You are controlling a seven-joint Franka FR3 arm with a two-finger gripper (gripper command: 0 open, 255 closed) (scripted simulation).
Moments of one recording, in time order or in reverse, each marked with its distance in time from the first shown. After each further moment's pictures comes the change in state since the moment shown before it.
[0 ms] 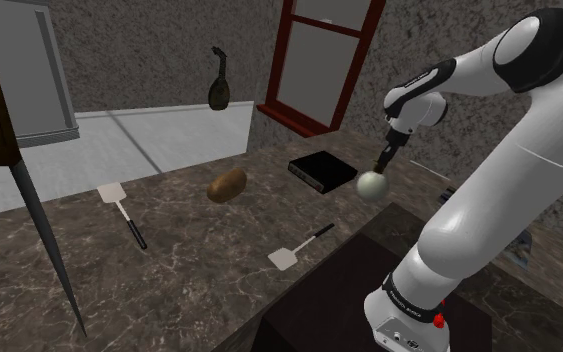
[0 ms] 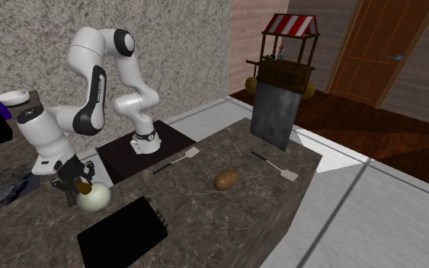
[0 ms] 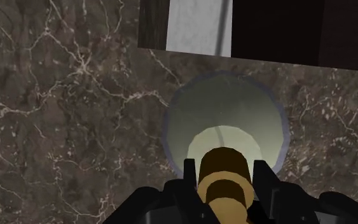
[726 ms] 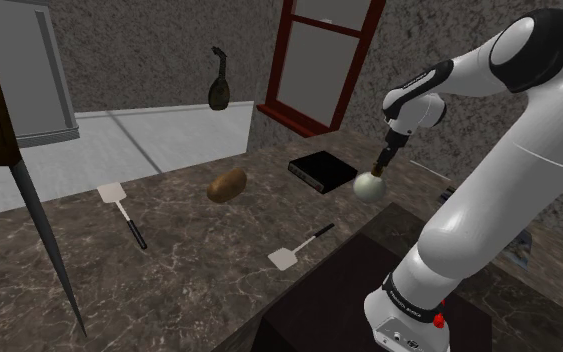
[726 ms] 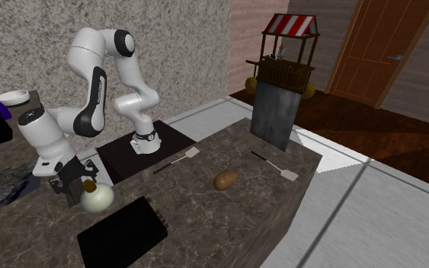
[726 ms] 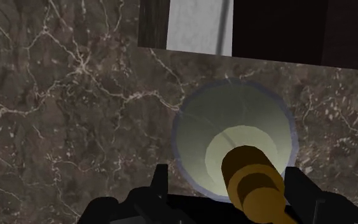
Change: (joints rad) arm 0.001 0.015 -0.002 -0.004 0.015 0.016 -0.011
